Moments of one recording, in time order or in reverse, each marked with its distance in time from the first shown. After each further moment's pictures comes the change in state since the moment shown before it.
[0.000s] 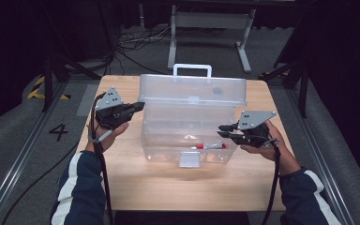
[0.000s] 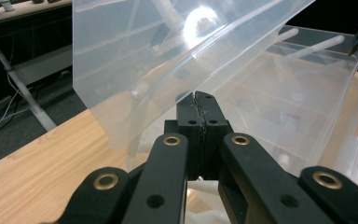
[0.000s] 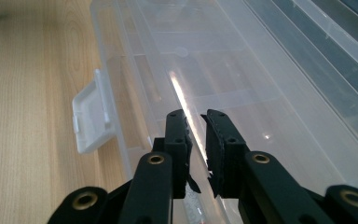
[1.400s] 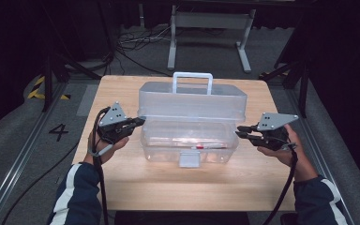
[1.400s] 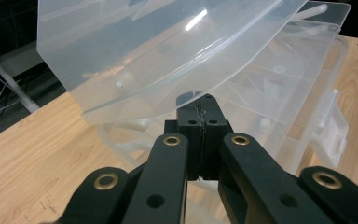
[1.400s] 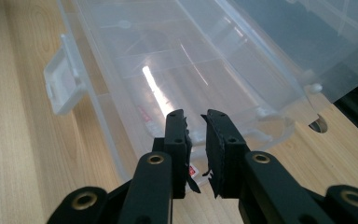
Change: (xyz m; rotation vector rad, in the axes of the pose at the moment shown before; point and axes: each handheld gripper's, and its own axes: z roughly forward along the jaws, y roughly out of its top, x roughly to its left) left arm -0.023 -0.025 -0.004 0.062 -0.036 0.044; right arm -0.009 -0.036 -0.033 0.031 -0.098 0.095
